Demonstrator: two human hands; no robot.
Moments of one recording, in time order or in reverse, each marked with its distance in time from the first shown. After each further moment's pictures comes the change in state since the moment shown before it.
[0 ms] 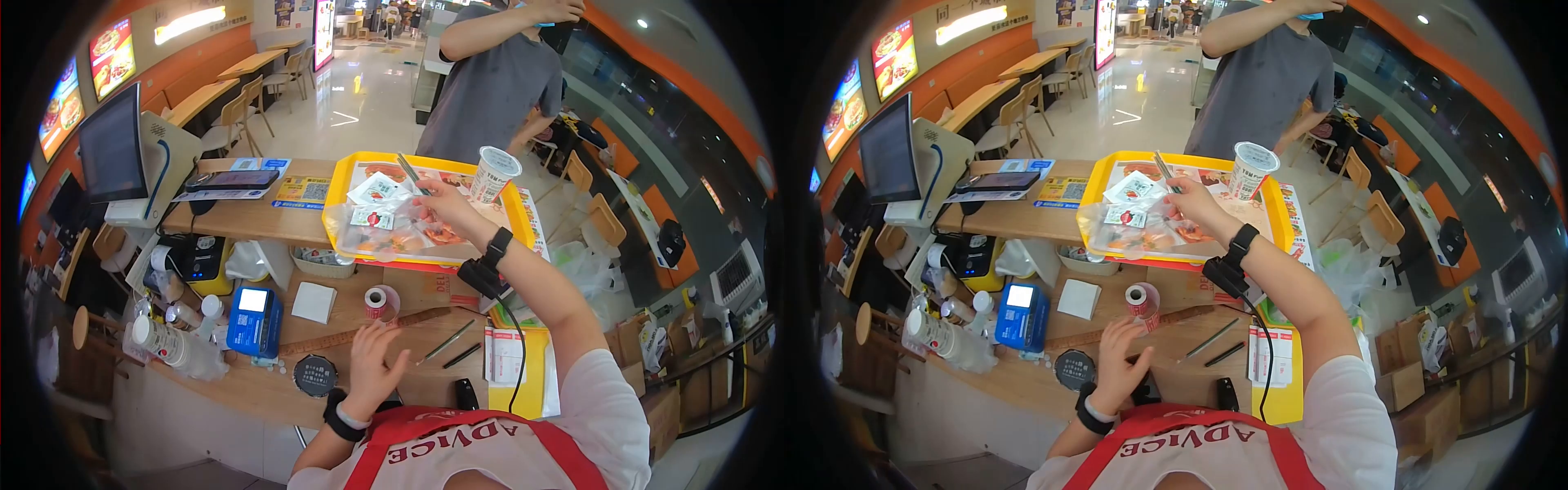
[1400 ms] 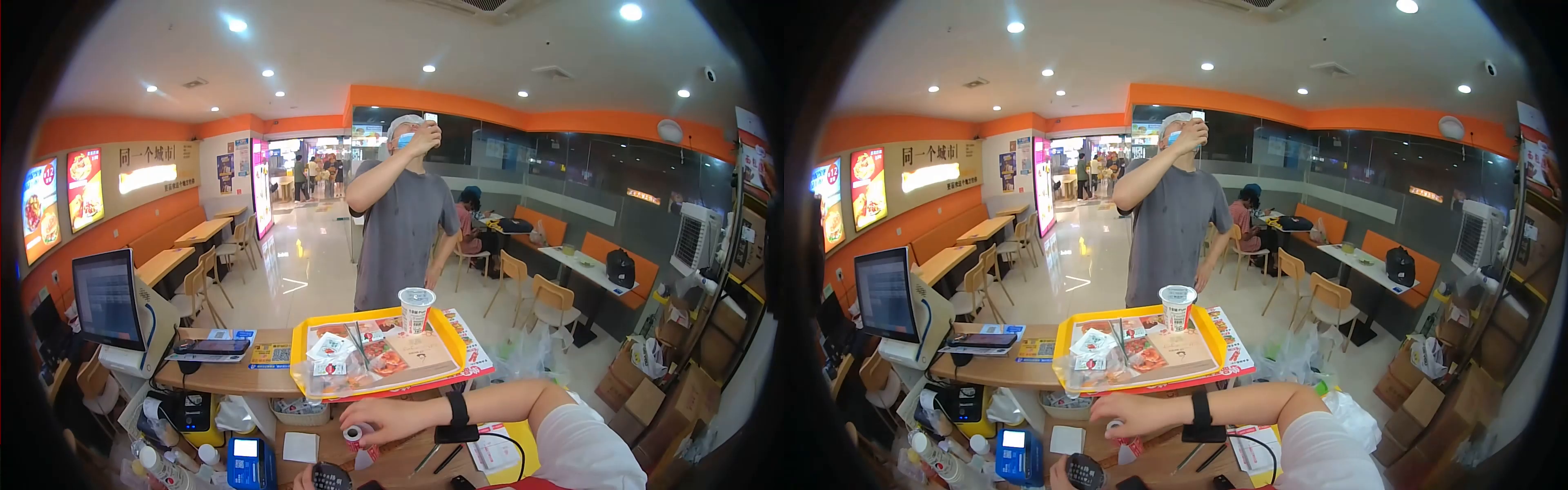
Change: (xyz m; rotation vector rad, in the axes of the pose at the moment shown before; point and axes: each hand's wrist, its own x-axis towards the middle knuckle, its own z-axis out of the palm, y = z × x) left_hand -0.053 -0.029 -0.064 0.236 0.067 -0.165; right_hand -0.138 -0.017 0.057 -0.647 -0.609 -0.760
